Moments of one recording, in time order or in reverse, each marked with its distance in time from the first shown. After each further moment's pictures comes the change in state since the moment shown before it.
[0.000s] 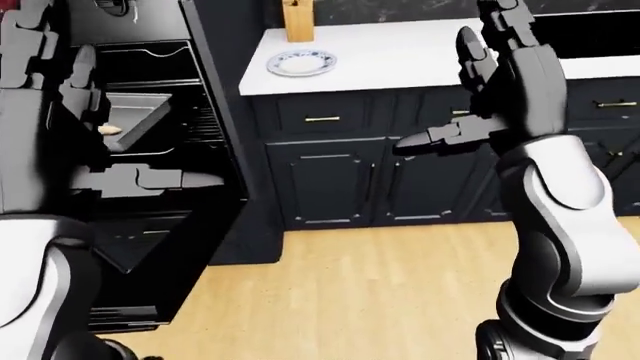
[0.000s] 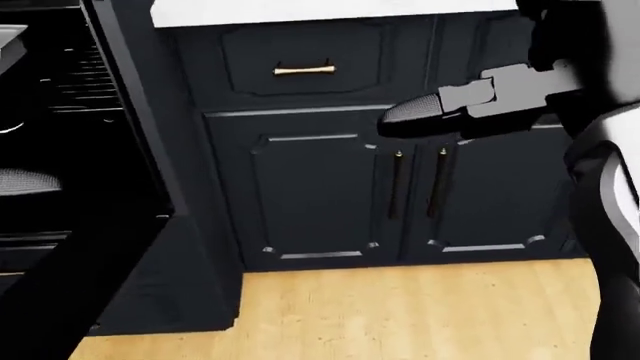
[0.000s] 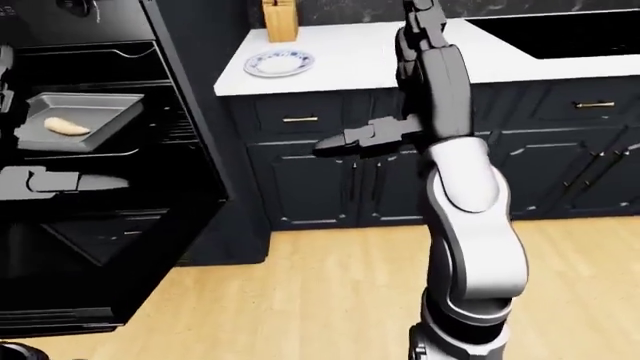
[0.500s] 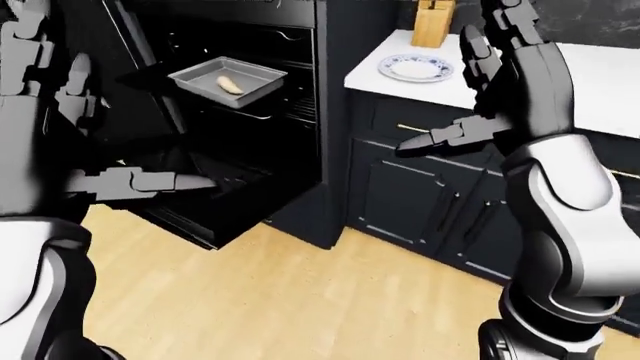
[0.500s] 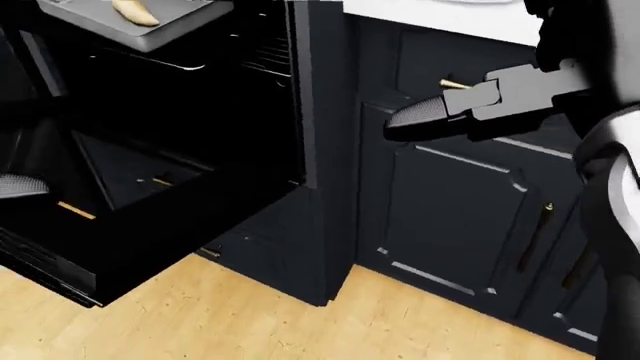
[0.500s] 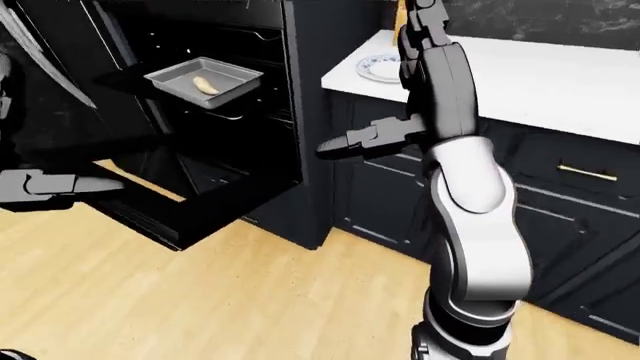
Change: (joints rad) left arm 0.044 0.021 0.029 0.028 -0.041 -0.039 0.018; right arm -0.001 -0.014 0.000 -0.012 -0.039 0.008 0.041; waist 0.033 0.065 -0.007
